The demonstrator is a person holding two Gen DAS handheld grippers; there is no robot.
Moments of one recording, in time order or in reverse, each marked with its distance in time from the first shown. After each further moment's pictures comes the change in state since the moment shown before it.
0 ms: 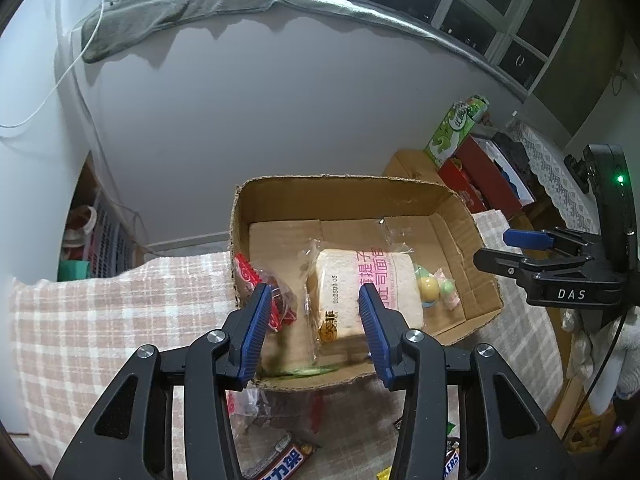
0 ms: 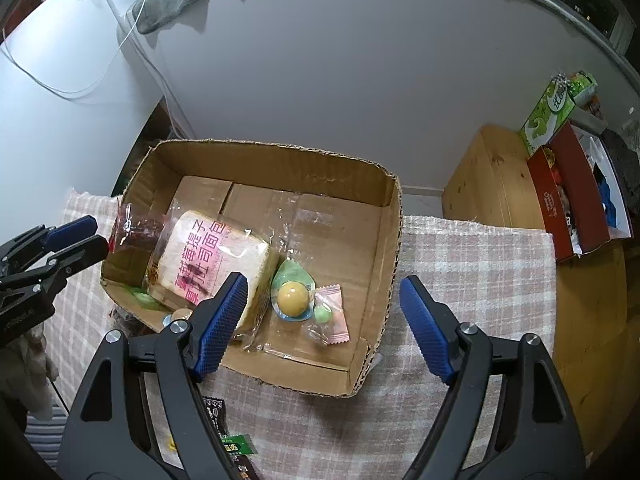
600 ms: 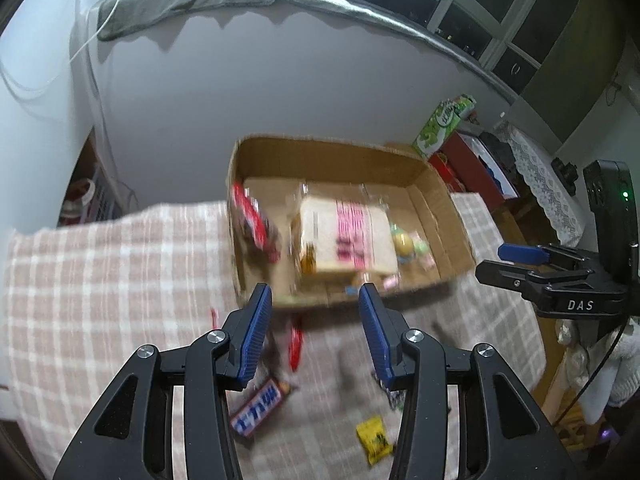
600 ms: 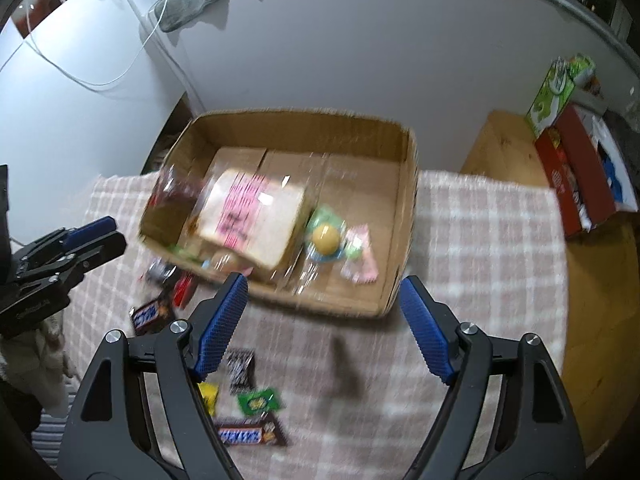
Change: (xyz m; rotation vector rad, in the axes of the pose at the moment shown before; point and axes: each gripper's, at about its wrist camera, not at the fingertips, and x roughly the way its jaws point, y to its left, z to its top) left arm -0.029 -0.005 -0.052 -0.044 0.014 -0.046; right arm -0.032 0.011 -0.059 0.034 0.014 0.084
